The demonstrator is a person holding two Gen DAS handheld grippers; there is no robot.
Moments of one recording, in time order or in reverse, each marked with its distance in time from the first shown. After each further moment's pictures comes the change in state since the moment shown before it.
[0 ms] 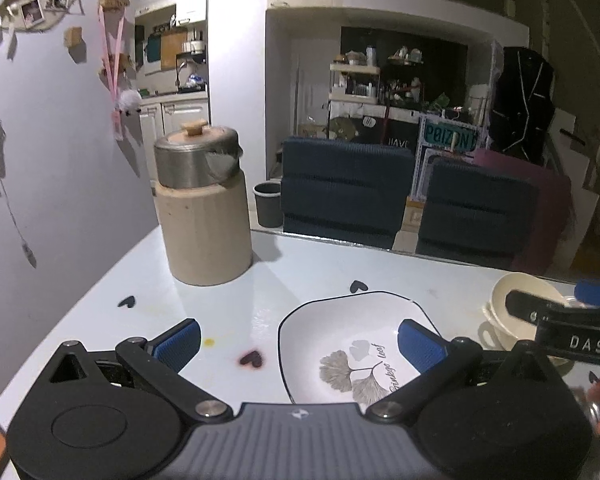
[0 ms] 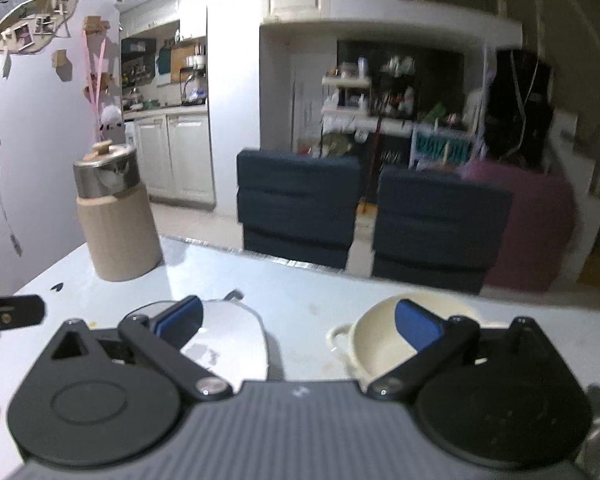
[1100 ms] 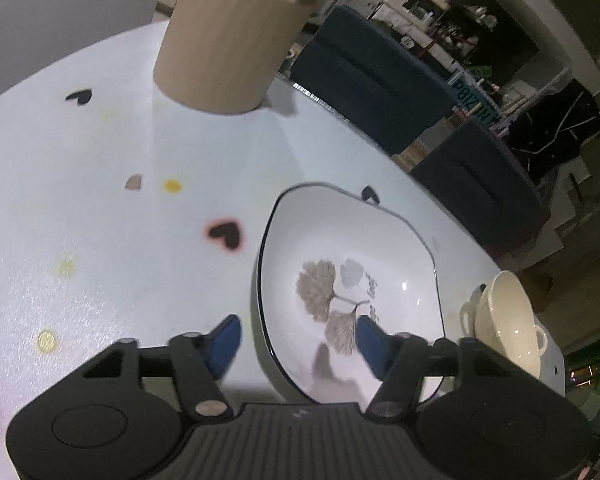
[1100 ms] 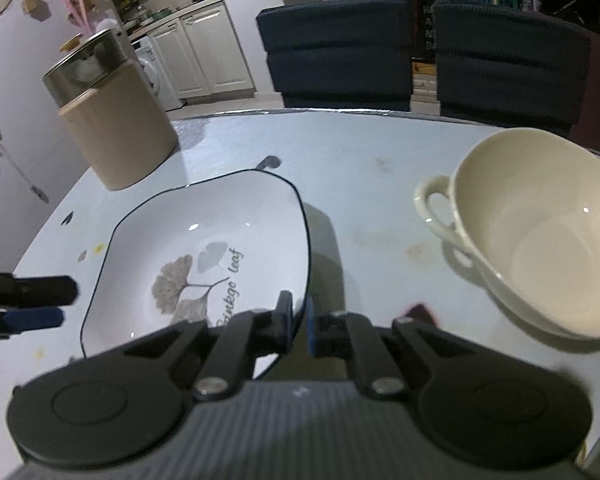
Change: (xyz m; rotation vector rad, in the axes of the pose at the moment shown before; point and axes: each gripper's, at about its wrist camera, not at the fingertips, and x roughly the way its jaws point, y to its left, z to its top) left arm 0.100 0.070 -0.031 -0.440 0.417 -0.232; right arm 0.109 0.005 -0.045 0.124 0.401 0.201
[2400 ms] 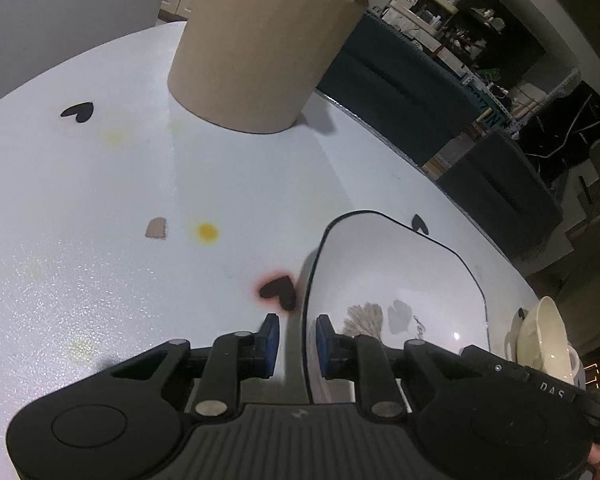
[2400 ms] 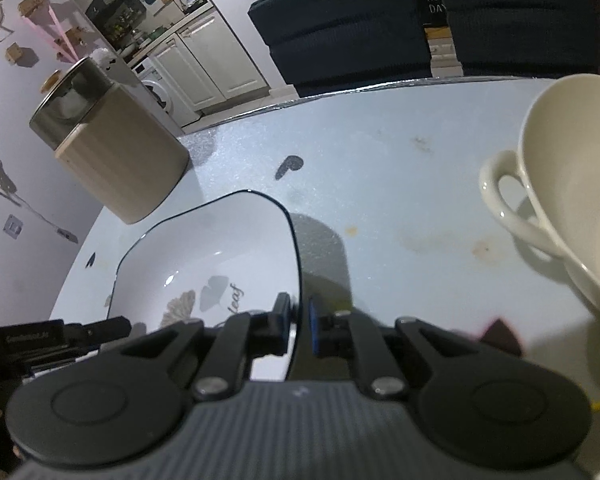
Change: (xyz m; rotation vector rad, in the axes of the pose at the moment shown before) left arm 0.038 0.043 0.036 0.024 -0.034 0.012; right arm 0.054 -0.013 0.022 0.154 0.029 0.141
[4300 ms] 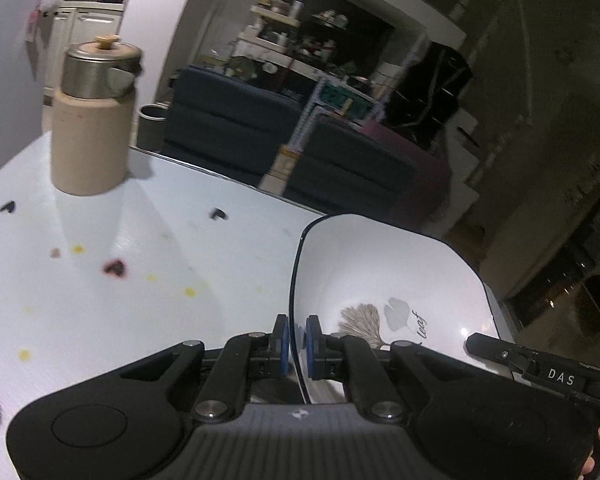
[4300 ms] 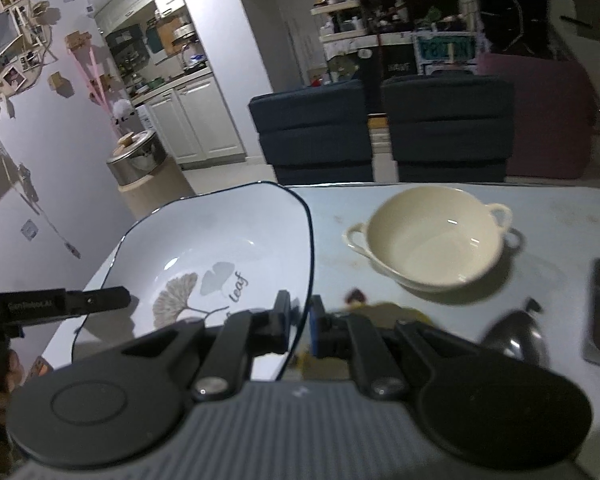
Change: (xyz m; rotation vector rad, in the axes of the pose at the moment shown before) left arm -0.158 -0.134 -0.104 0.325 -0.096 -0.222; right arm -0.244 0.019 -0.096 -0.071 -0.240 -0.170
